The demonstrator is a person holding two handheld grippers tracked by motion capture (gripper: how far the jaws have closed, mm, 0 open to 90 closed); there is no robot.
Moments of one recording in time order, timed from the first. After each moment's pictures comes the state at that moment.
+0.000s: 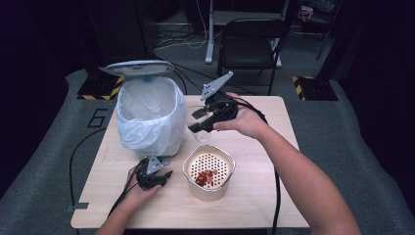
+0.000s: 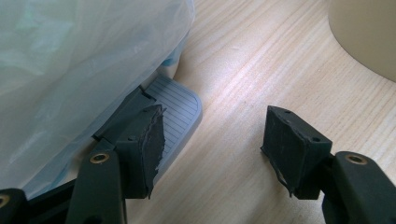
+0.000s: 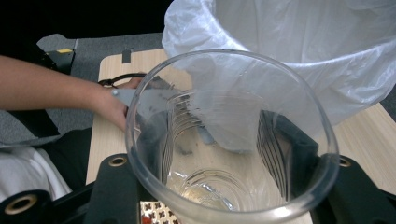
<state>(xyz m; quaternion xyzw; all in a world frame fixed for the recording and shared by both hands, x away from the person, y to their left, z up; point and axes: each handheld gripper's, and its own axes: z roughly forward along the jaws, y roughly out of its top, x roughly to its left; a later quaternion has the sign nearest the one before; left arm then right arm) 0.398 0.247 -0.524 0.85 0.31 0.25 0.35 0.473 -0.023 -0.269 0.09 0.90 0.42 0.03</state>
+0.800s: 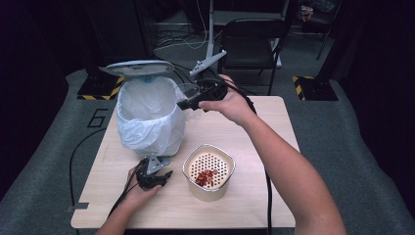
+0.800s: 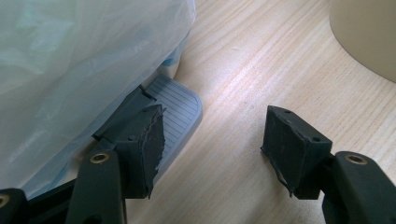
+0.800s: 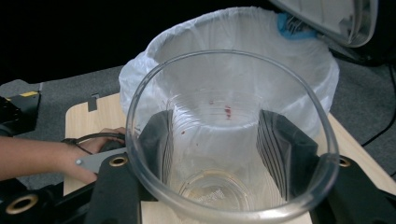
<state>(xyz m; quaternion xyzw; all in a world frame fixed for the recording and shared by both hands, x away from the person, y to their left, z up) 0.398 0.246 -0.525 0.85 0.31 0.25 0.35 0.497 0.003 -0.233 0.16 0.88 0.45 0.07</state>
